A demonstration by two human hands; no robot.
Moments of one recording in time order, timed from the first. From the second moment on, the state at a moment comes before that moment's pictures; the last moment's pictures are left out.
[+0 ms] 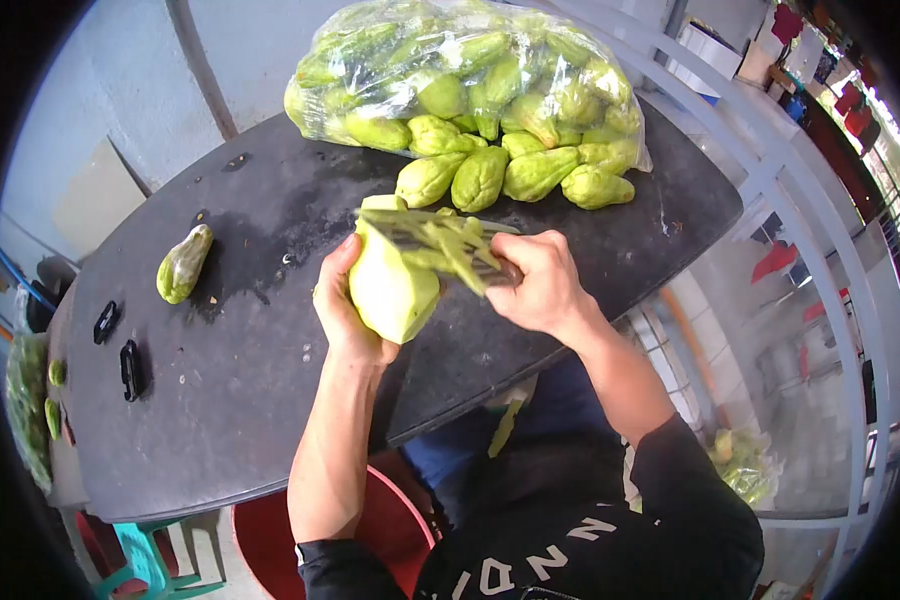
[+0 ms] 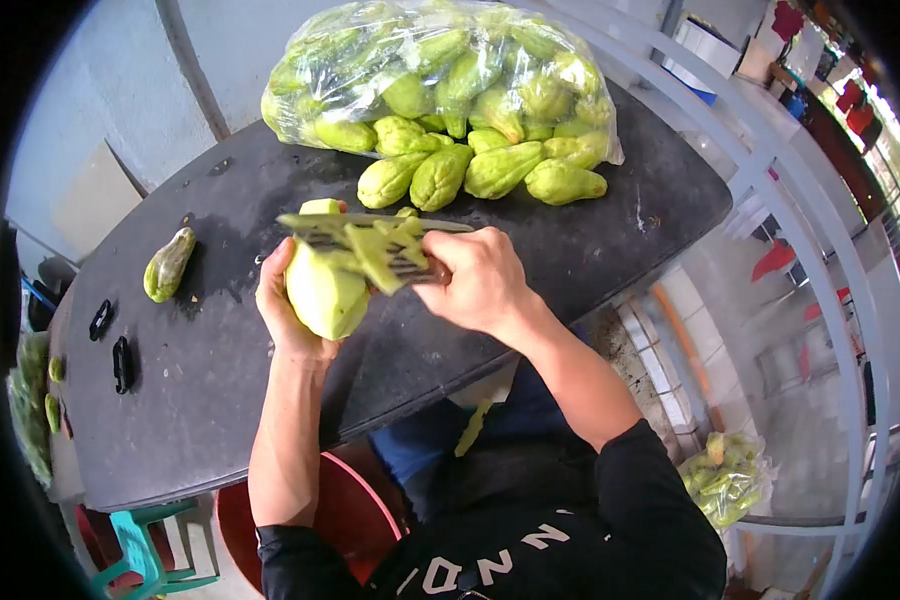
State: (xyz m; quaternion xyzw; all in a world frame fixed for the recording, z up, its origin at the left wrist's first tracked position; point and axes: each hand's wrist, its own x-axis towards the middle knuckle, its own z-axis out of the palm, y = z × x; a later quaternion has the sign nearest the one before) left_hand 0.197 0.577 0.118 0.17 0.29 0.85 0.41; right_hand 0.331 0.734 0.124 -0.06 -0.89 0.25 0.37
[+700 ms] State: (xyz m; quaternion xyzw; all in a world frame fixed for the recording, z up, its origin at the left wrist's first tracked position) left_hand 0.178 0.576 0.108 0.10 0.21 0.88 0.43; right_hand 0.318 0.727 0.102 0.07 -0.88 0.09 0.47
